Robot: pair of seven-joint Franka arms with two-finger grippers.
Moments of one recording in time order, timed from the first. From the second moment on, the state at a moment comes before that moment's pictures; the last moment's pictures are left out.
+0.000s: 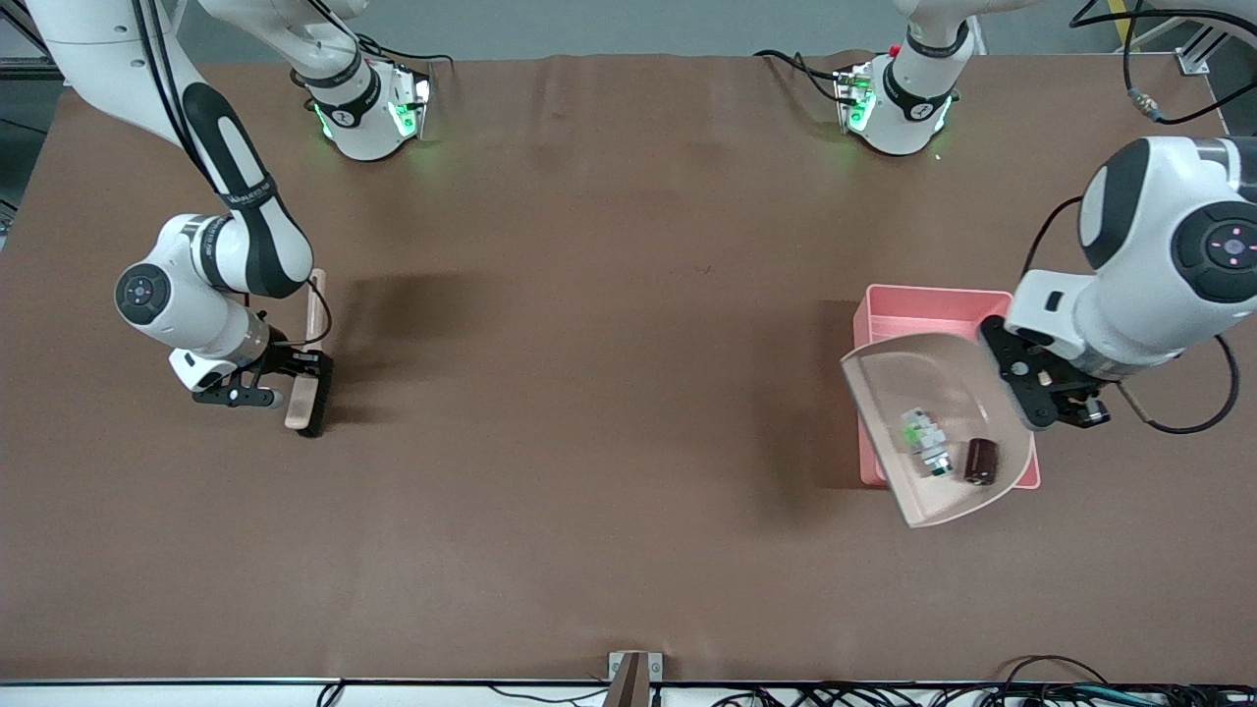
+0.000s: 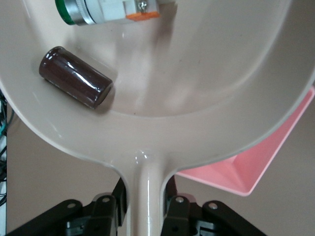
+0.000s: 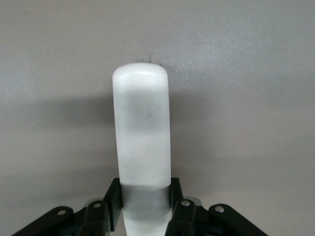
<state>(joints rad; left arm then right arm) 0.13 0.28 -0.28 -1.59 0.29 1.82 1.10 0.04 0.33 -0.09 -2.25 0.10 2.53 -0.07</state>
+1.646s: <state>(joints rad) 0.09 0.20 -0.14 -1.98 0.88 2.01 1.25 0.04 0.03 -0.08 -1.78 0.03 1.79 -0.11</state>
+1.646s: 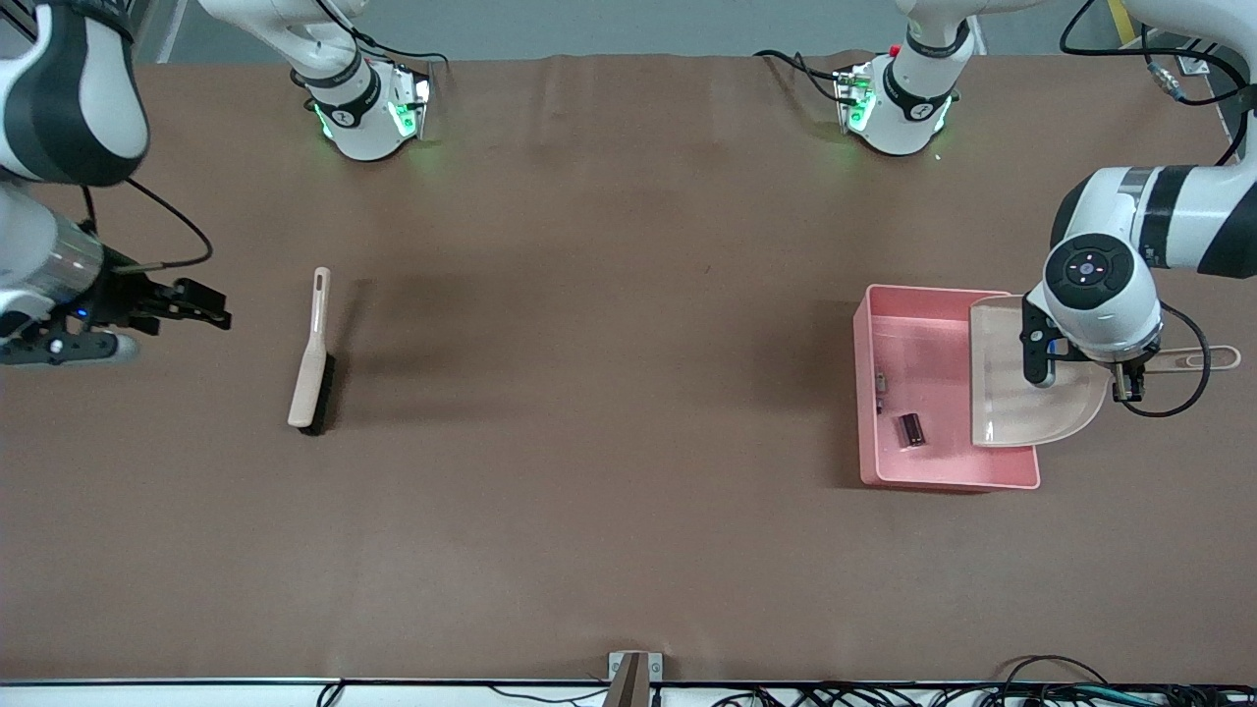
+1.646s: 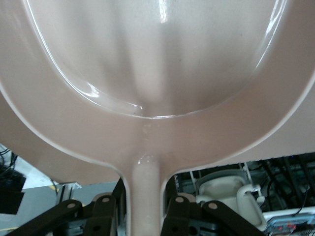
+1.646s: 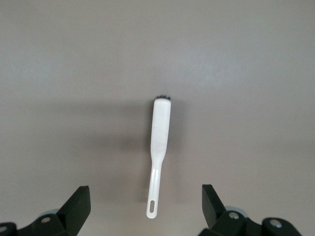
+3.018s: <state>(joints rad) -0.16 0.34 -0.39 -1.83 0.49 2.07 0.61 0.05 -0.02 -0.07 -1.57 -0.03 1.59 -0.10</state>
